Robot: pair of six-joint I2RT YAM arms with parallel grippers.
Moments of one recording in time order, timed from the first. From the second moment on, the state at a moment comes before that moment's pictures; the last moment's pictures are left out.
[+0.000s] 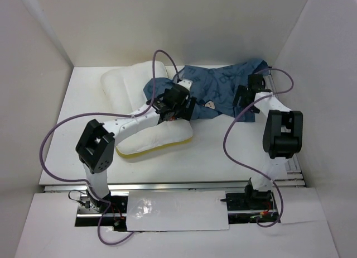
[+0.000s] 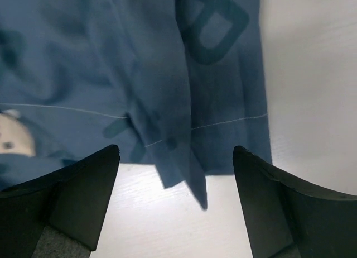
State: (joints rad) left arm -0.73 1.83 1.50 -0.37 -0.29 -0.27; right arm -0.07 1.82 1.29 -0.38 0.09 0.28
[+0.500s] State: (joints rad) left arm -0.73 1.89 1.53 -0.45 -0.42 -0.31; right arm -0.06 1.99 1.41 -0.43 0.20 0.25
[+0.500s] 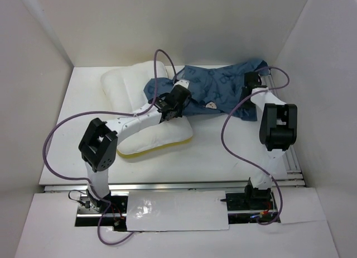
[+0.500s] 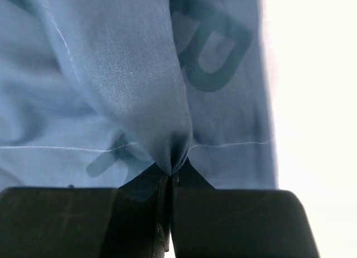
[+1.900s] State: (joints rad) left arm -0.25 1.84 2.20 -0.43 -0.08 -0.19; right arm -0.26 1.93 2.51 -0.53 0.15 0.25
